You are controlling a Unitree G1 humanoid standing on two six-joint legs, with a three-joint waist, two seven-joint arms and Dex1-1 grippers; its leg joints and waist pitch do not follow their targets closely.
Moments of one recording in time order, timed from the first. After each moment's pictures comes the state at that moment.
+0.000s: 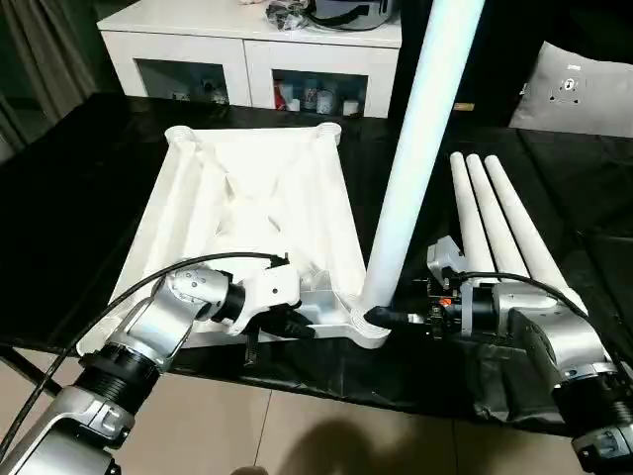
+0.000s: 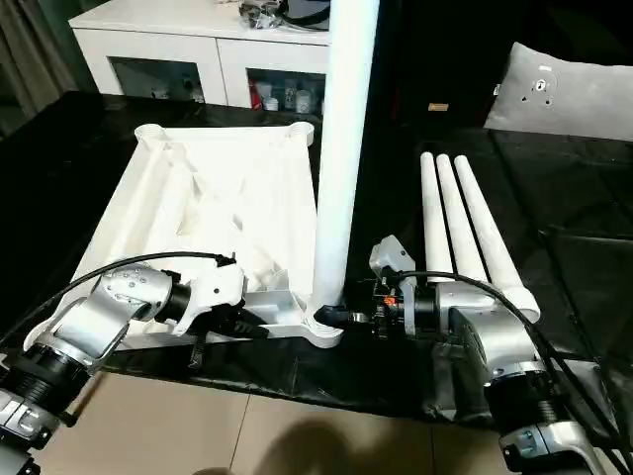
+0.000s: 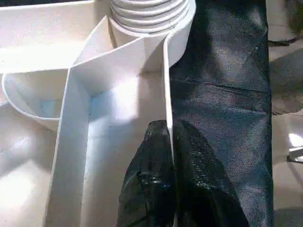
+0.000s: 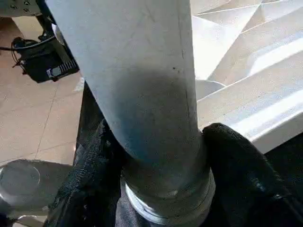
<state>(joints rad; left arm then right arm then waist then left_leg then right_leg) -0.51 0.46 -0.41 0.36 0.05 0.13 -1.26 -0.38 -0.46 0.15 0.35 0.30 0.29 1.24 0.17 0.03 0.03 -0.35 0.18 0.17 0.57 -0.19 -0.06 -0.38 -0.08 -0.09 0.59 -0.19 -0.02</state>
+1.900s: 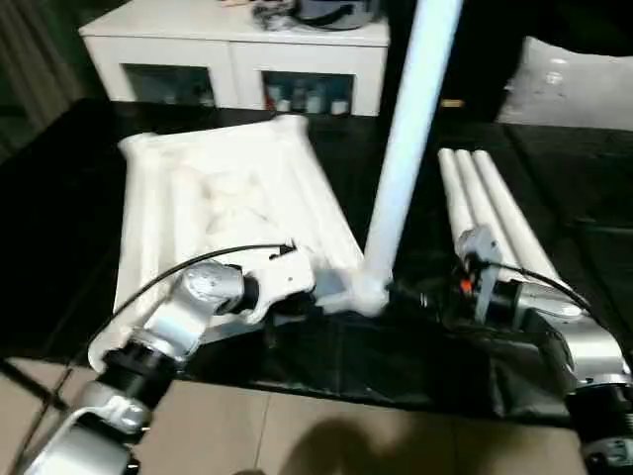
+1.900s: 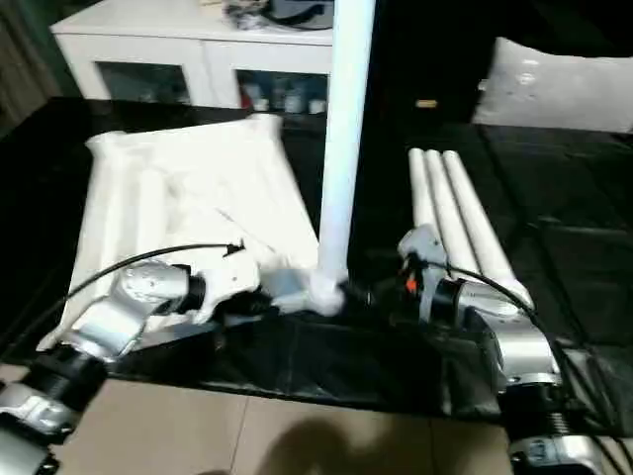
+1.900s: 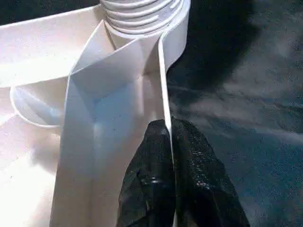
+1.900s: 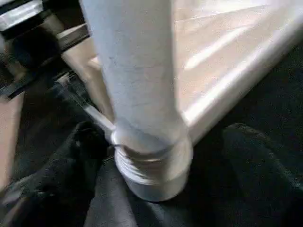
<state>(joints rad) -0.54 0.41 -0.41 0.40 0.11 0.11 -1.12 -0.37 -0.48 0.08 0.36 0.28 0.19 1.13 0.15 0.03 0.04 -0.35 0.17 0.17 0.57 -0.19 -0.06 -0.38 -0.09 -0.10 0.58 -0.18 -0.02</state>
